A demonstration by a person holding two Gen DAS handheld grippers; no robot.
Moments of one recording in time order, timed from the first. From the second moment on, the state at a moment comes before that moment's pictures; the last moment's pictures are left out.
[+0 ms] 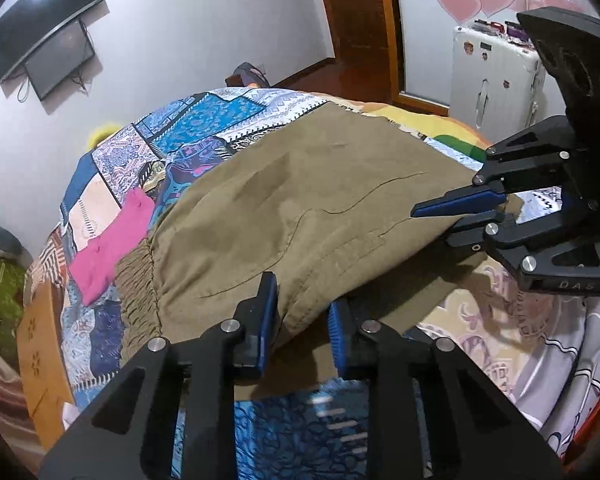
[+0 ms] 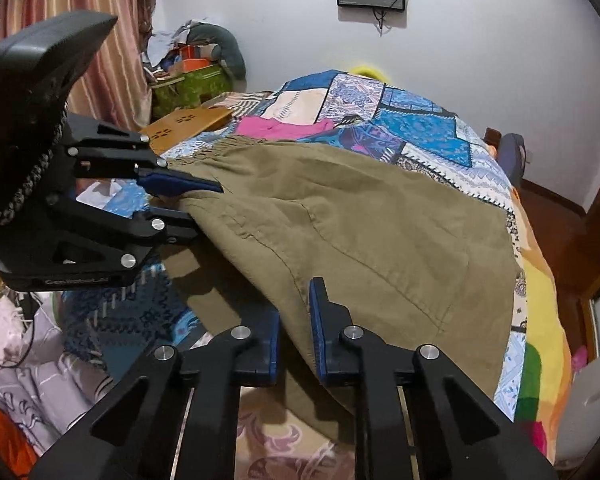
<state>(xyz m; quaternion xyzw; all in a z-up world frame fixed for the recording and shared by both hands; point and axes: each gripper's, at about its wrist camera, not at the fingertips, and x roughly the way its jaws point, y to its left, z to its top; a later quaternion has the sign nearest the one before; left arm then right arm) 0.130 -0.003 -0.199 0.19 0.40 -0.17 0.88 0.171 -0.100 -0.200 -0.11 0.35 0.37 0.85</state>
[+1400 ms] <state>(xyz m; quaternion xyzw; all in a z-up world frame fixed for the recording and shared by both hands) 0.129 0.109 -0.232 -0.02 0.47 -0.06 0.88 0.182 -0.201 -0.249 0.00 0.47 0.26 0.84</state>
